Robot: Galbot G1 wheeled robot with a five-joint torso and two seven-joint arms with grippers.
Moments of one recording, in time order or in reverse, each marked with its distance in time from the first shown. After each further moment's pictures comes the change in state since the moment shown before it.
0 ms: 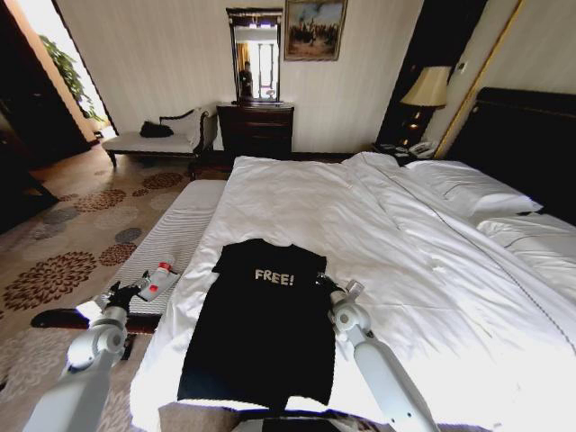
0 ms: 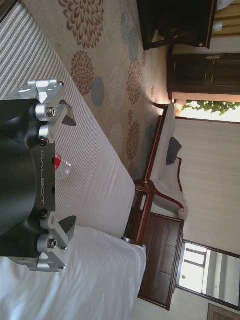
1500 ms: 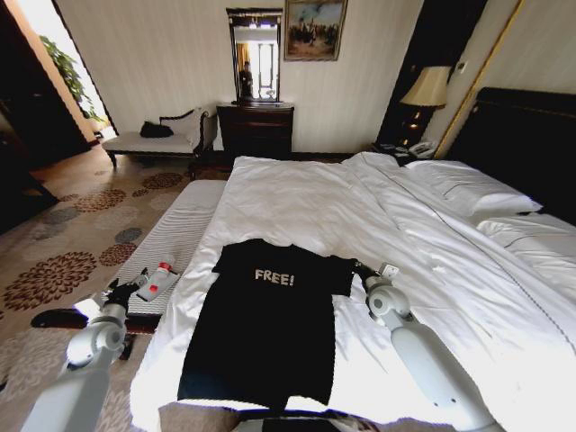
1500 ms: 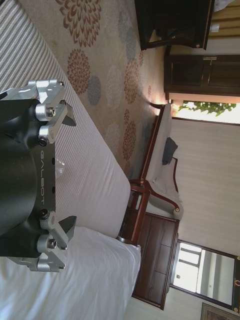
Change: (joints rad) left arm -0.022 0.004 0.002 0.010 -0.010 -0.005 0.000; right arm 0.059 -0.227 0.046 0.012 -0.001 -0.095 0.112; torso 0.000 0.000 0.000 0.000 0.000
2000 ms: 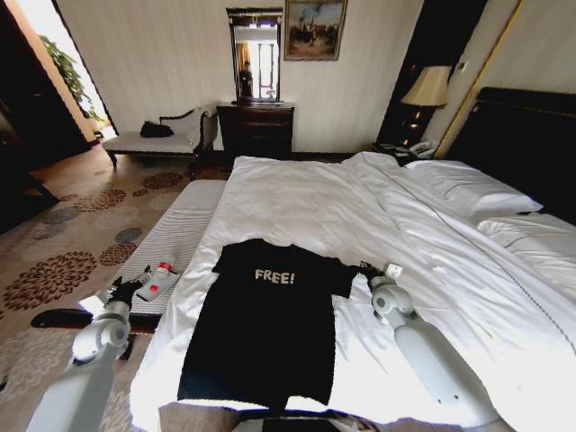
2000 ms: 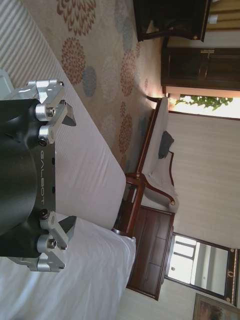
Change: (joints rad) left arm -0.065 0.005 0.043 0.005 0.002 0.008 -0.013; right arm -0.018 -0.020 0.012 0.025 -0.032 -0.016 0.064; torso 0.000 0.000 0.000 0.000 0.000
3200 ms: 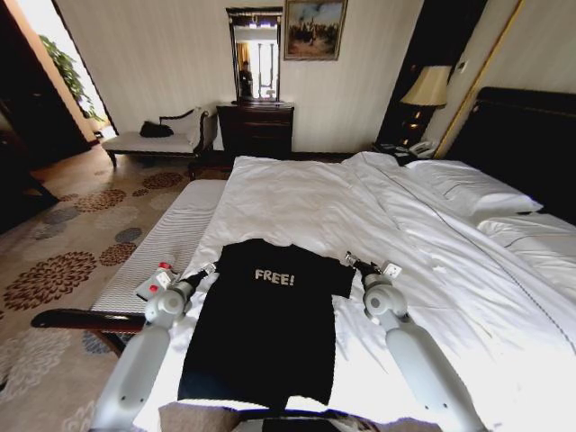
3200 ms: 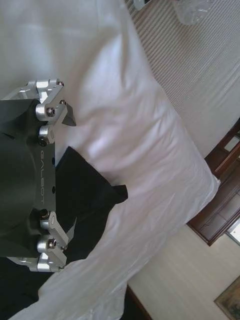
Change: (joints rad) left arm -0.247 -0.170 0.310 0.155 -0.337 0.201 -0.033; right arm -0.003 0.138 0.037 0.009 -0.013 0.065 0.006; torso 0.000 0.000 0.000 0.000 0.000
